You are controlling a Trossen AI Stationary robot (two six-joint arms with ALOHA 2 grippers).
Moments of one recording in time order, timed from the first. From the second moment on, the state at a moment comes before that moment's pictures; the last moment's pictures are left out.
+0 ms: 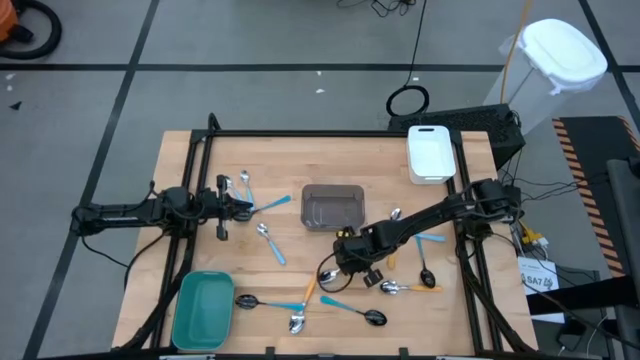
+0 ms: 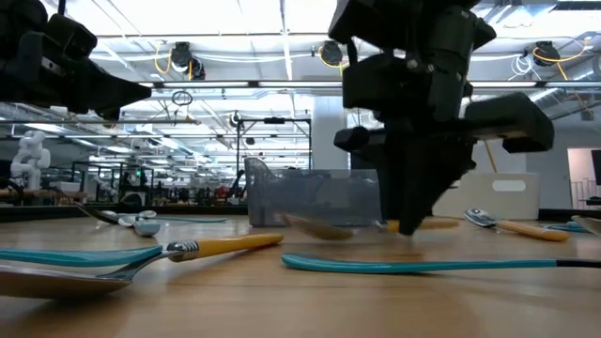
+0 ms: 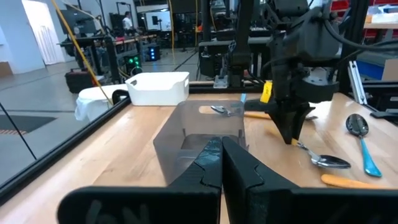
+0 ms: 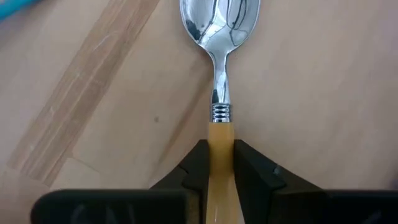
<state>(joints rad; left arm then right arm) 0.07 0.06 0.01 0.03 -0.03 0.05 0.24 1.85 1.10 -0.46 -0.07 -0.28</state>
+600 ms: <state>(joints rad) 0.07 0.06 0.01 0.03 -0.03 0.01 0.24 1.77 1.11 -0.46 -0.05 -0.25</state>
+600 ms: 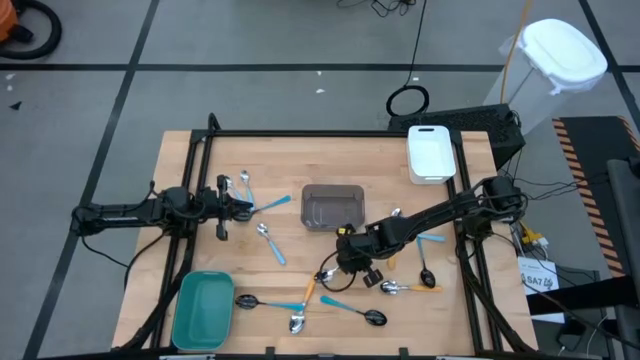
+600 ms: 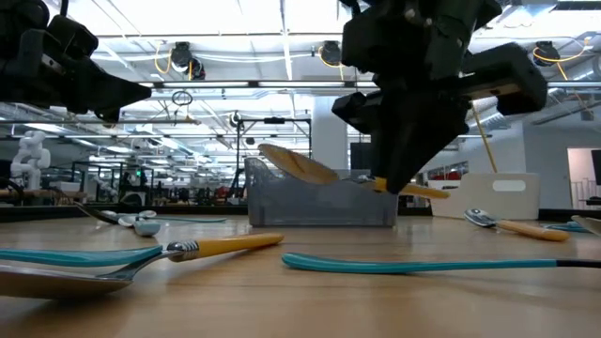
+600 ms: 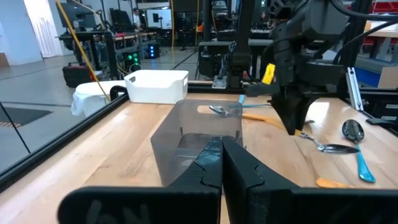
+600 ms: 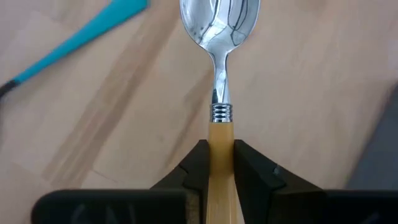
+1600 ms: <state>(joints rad) 0.07 0.06 0.01 0.01 -0.03 -0.03 0.26 1.59 1.11 -0.48 0.11 -0.25</state>
